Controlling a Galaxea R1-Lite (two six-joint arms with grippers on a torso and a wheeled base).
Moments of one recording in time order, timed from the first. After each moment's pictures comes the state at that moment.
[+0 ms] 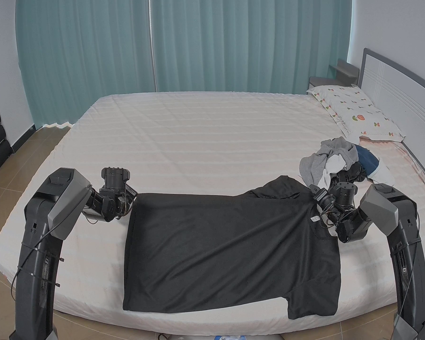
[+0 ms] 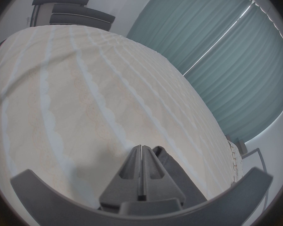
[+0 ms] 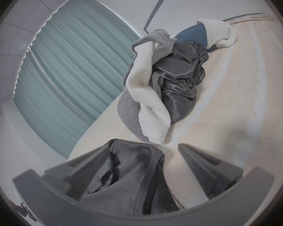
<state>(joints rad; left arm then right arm) -0.08 2.69 -1.67 -0.41 0.22 -0.96 0.01 2.80 -1.46 -1.08 -0.04 0.77</state>
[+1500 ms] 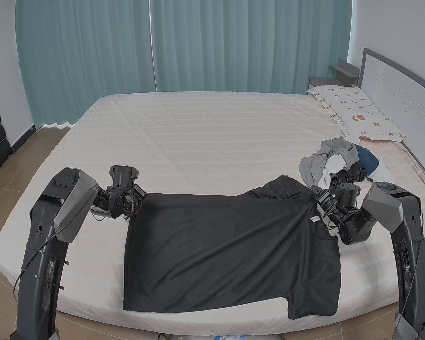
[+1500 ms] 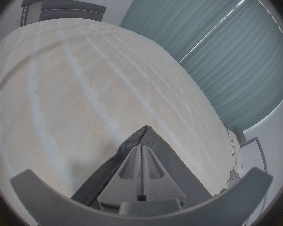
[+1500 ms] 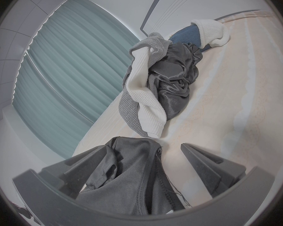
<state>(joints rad) -0.11 2.71 -1.77 -0.28 0.15 -0.94 0.02 2.75 -1.35 -1.13 -0.04 0.81</state>
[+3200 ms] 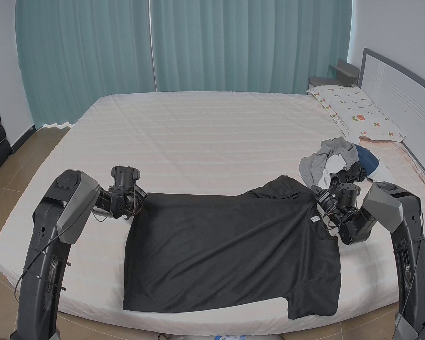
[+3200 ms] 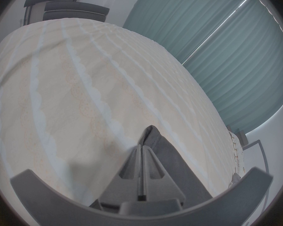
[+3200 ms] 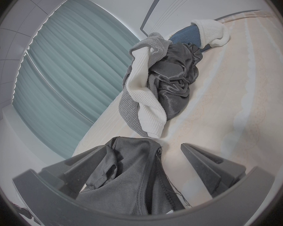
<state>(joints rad) -0.11 2.74 -1.81 -0.26 0.19 -0.96 0.02 2.74 -1.35 -1.13 -0.04 0.81</state>
